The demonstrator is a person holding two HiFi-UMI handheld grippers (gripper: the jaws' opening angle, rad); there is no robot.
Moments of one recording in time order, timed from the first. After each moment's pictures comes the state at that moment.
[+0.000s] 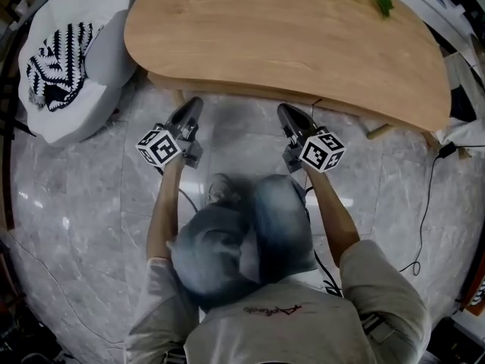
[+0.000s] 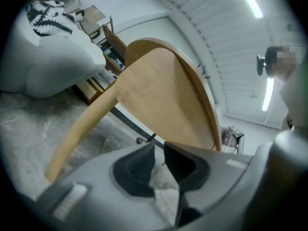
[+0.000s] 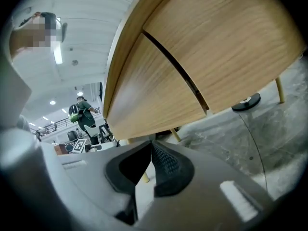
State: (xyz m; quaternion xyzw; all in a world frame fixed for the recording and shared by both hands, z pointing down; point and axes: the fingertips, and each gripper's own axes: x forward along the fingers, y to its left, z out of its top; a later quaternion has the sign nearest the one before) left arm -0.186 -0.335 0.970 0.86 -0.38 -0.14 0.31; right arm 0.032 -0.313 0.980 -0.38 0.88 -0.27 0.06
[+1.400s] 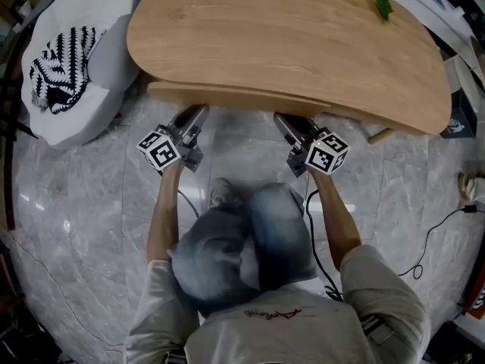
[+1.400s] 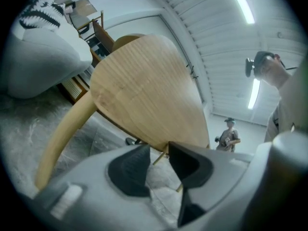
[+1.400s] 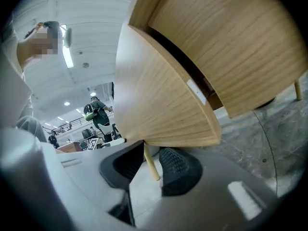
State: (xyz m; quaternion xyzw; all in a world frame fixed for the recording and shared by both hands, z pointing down) left arm -0.172 -0.327 0.958 0.89 -0.32 -0.15 0.28; right arm 0.023 -0.304 0.967 -0.31 0.91 -0.27 0.07
